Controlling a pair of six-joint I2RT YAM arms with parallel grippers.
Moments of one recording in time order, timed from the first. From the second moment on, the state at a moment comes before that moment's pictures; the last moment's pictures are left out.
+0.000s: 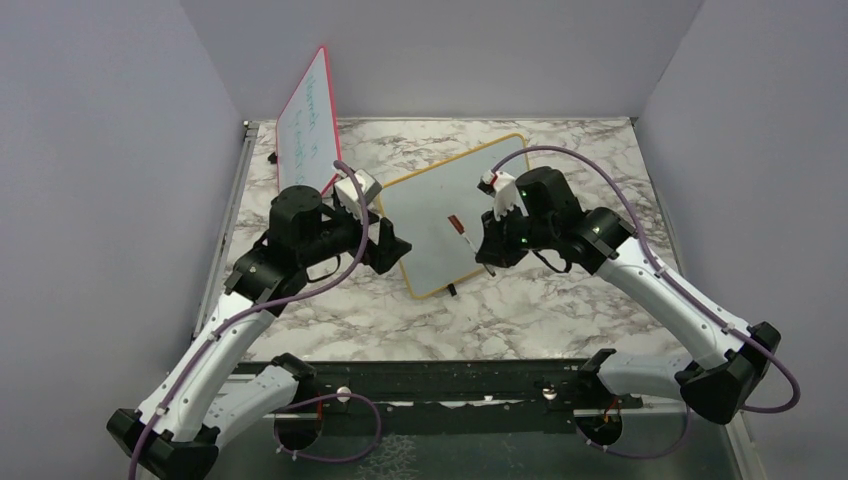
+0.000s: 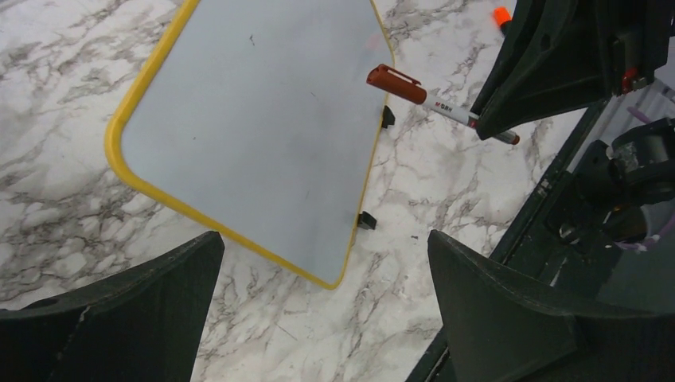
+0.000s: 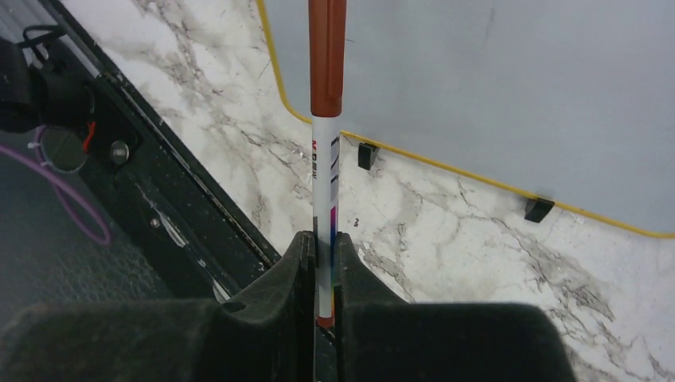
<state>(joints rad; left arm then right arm) -0.51 0.87 1.01 -0.46 0.39 -0.03 0.67 1.20 1.23 -0.79 -0.25 0.11</state>
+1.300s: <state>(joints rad) -0.51 0.93 0.87 -0.05 0.64 -0.66 0.75 1.27 1.24 -0.59 -0.65 -0.11</state>
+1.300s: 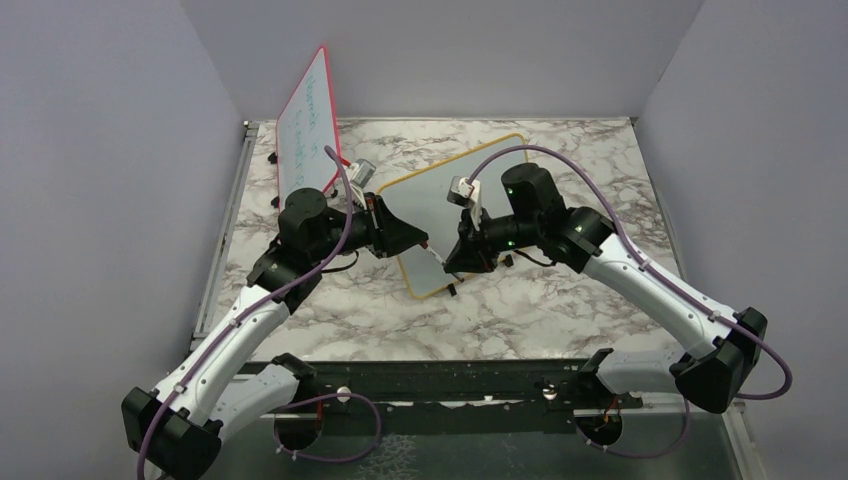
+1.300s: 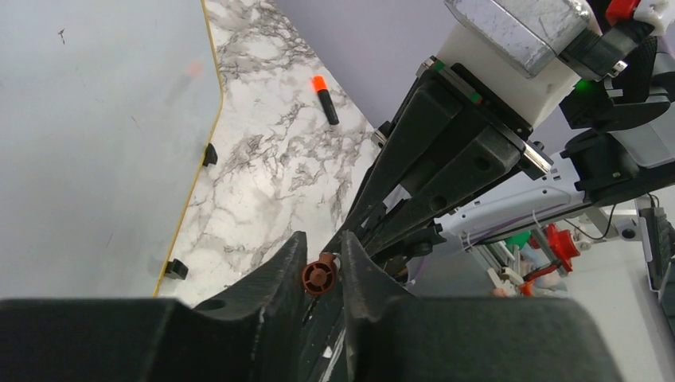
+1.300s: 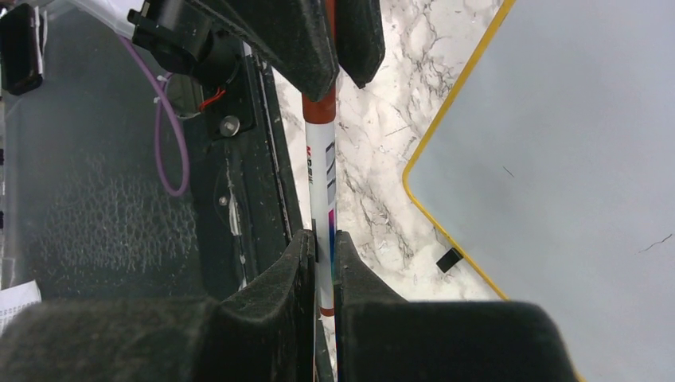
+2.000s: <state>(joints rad) -0.51 0.72 0.70 0.02 0.40 -0.85 0.75 1.14 0.96 -0.13 -0.56 0.22</state>
